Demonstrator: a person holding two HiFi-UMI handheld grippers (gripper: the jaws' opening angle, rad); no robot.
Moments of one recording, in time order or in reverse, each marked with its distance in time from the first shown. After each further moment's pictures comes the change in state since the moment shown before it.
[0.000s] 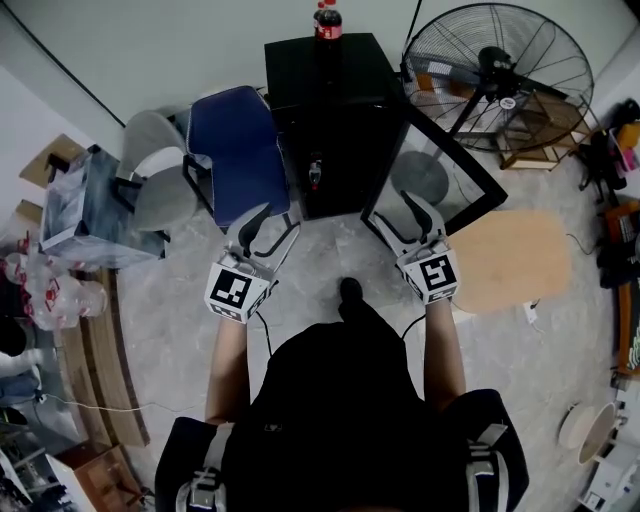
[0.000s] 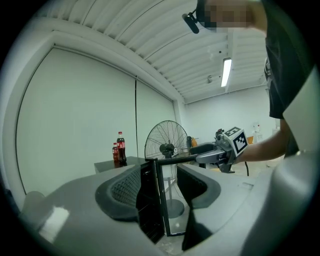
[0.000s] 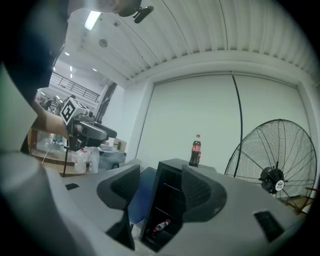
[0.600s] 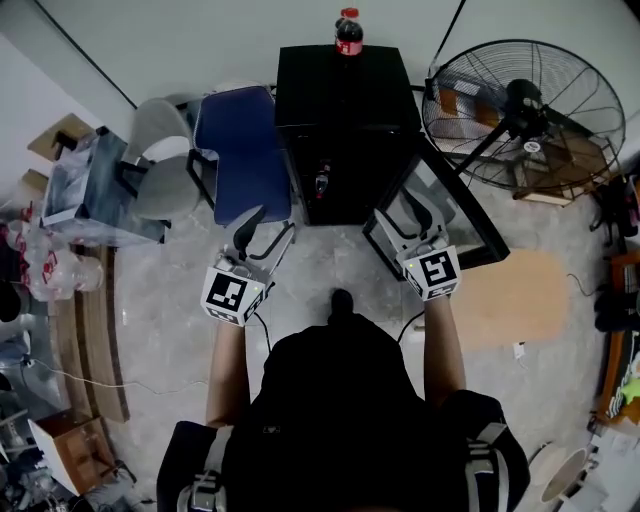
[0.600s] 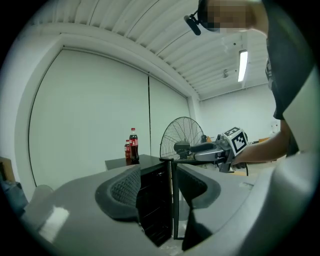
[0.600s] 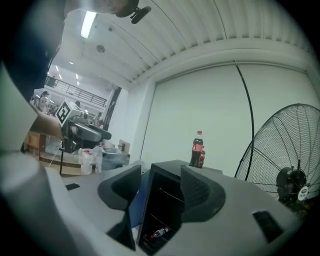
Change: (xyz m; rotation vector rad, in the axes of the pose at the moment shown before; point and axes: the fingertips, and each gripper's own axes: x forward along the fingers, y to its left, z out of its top) left arm 0.061 0.044 0.000 -0.055 0.033 0.160; right arm 0.077 -0.080 -0.008 0.018 -0.021 0.122
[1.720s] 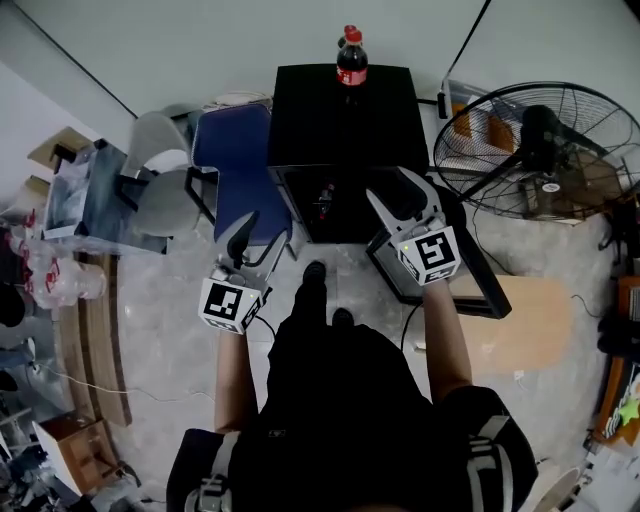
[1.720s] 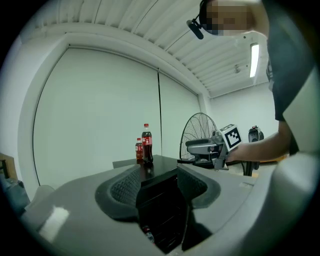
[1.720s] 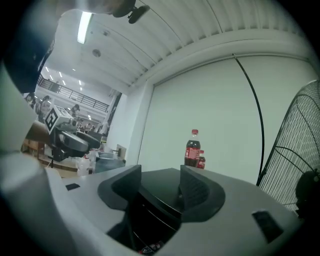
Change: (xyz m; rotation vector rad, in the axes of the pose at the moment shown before) left arm 0.078 0.068 -0.007 -0.026 0.006 0.102; right arm 0.116 -0.088 0.011 0.007 -0.064 0.044
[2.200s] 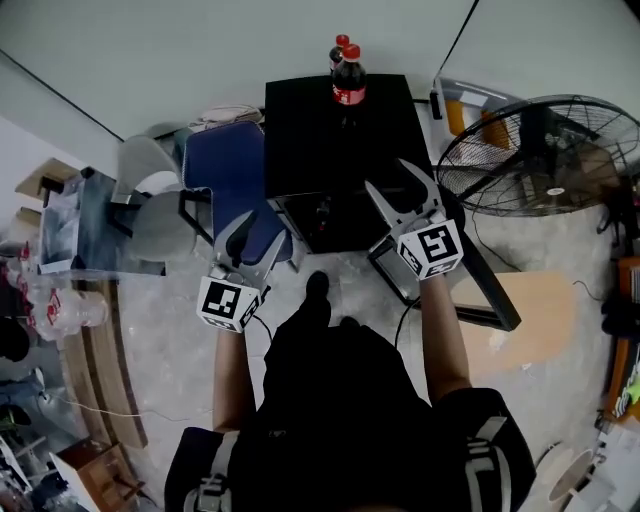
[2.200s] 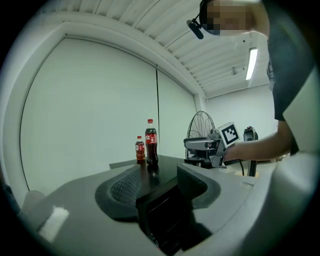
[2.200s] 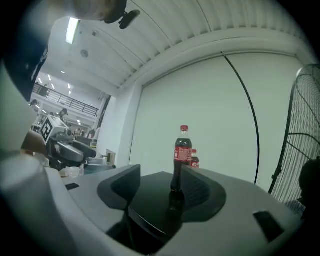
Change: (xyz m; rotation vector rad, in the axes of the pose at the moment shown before) left arm 0.060 0.054 -0.005 0.011 0.006 -0.086; right arm 0.058 -0.044 -0.004 0.077 -0.025 -0.087
